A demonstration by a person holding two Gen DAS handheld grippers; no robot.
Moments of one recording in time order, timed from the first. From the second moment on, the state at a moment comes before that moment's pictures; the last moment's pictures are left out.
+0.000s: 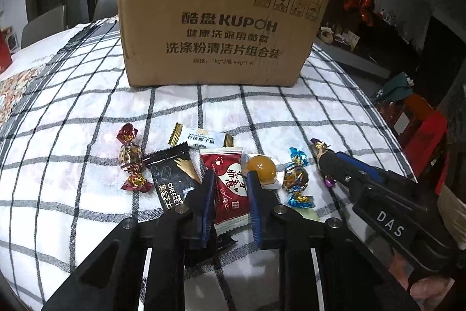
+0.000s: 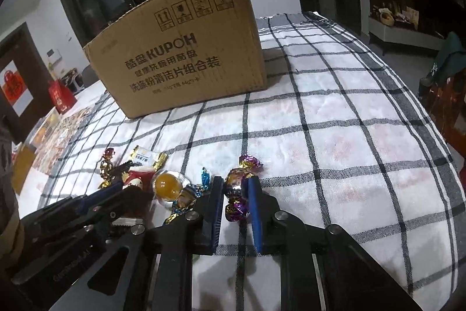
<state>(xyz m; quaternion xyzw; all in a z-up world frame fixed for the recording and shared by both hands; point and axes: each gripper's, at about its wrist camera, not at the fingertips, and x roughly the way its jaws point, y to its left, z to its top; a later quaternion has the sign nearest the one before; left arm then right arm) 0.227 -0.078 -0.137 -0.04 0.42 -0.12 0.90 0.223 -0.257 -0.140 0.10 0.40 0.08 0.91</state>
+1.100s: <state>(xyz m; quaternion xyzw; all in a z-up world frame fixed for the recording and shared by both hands) 0.207 -0.046 -0.021 -0.01 0.29 -0.15 0.95 0.202 -0.225 -0.028 0.08 0.29 0.13 0.95</state>
